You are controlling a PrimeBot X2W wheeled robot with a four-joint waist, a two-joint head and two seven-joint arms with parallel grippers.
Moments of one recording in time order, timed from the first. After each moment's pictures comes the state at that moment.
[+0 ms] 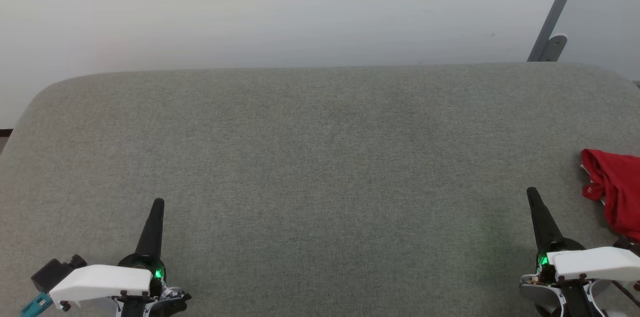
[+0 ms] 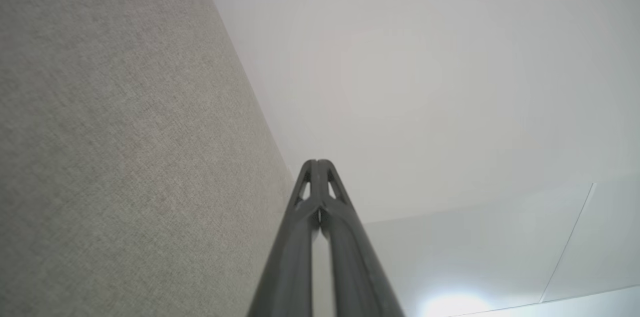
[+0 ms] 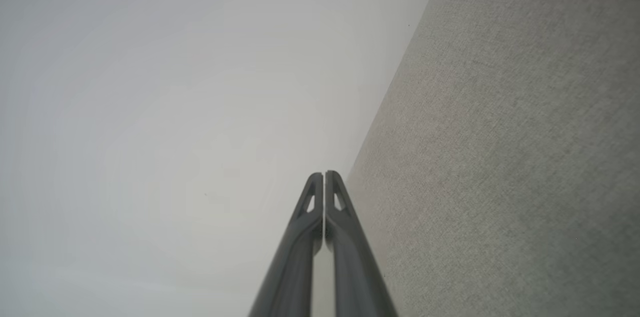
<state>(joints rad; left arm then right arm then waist) -0.05 0.10 0.04 0.22 -1.41 -0.13 0.02 -0.06 -0.06 -0.12 0.23 1.35 0.13 0.05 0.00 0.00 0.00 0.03</state>
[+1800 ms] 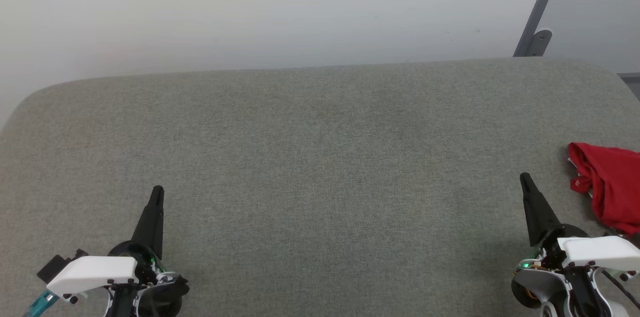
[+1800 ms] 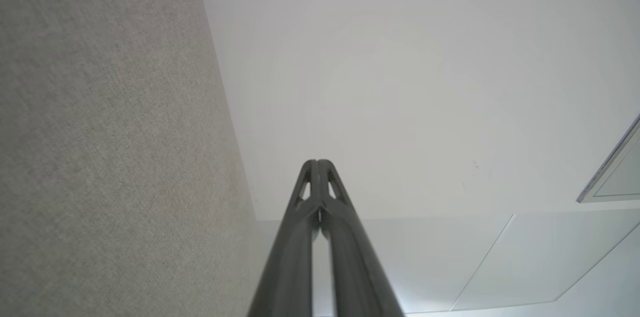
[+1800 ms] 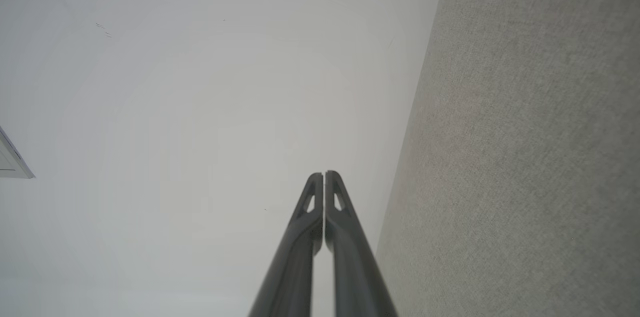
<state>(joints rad) -0.10 0.06 0.09 0.25 -1.63 -0.13 0.10 -0.11 -0.05 -0.11 0.24 1.61 0.13 0.12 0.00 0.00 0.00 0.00</state>
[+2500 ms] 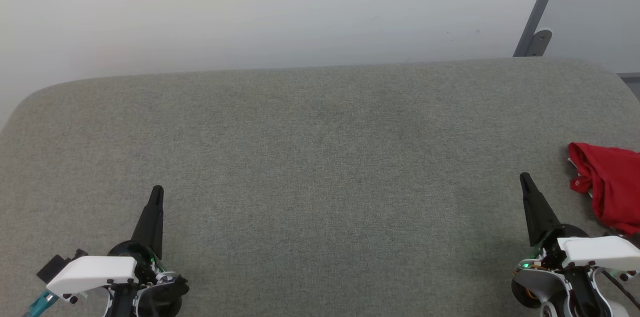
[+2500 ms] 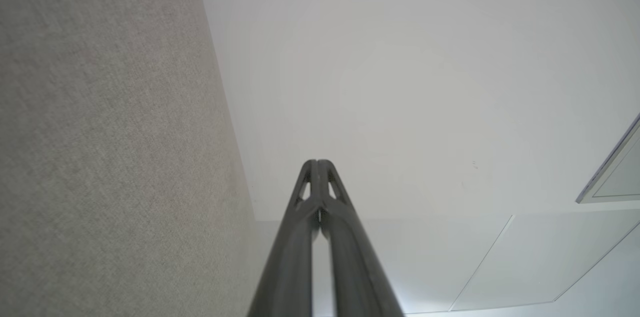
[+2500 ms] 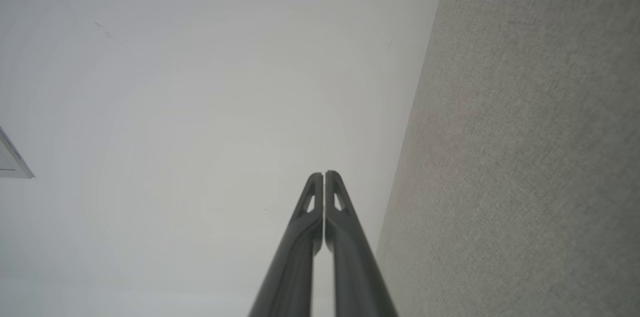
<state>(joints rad) -0.10 0.06 0.10 0.25 -1.63 -0.13 0.10 -0.11 -0.05 -0.11 0.24 1.61 0.13 0.12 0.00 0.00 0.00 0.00</state>
